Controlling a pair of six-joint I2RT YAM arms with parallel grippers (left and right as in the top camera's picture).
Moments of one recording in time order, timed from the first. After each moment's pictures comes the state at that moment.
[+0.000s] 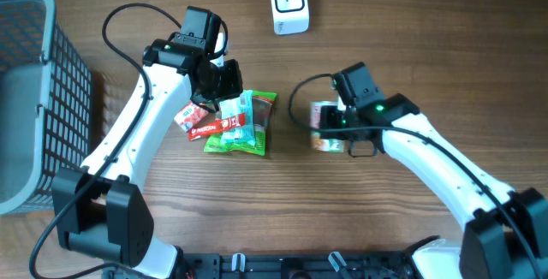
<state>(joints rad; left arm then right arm) -0.27 1.71 1.40 -0.95 0.21 -0.44 0.45 1.53 0.99 -0.68 -0.03 0.46</state>
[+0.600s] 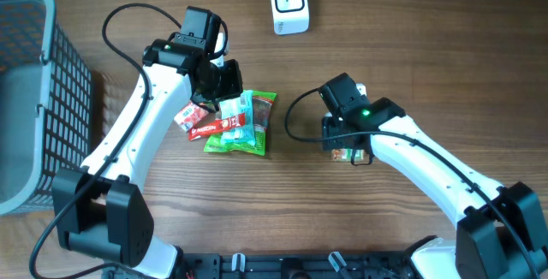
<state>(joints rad) -0.27 1.71 1.40 -0.95 0.21 -0.44 0.52 1.56 0.99 -0.78 0.20 0.44</state>
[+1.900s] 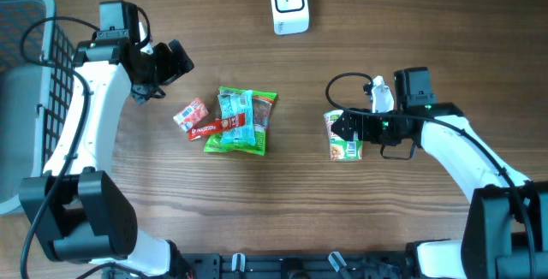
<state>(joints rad) 0.07 1.71 1.40 -0.90 0.19 -0.48 0.09 1.56 0.80 -0.52 -0.53 0.15</state>
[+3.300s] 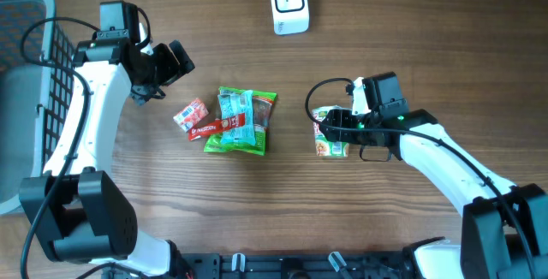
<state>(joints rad) 0.07 1.71 1.40 -0.91 0.19 -0.48 0.28 1.53 0.79 -0.40 -0.34 0.37</state>
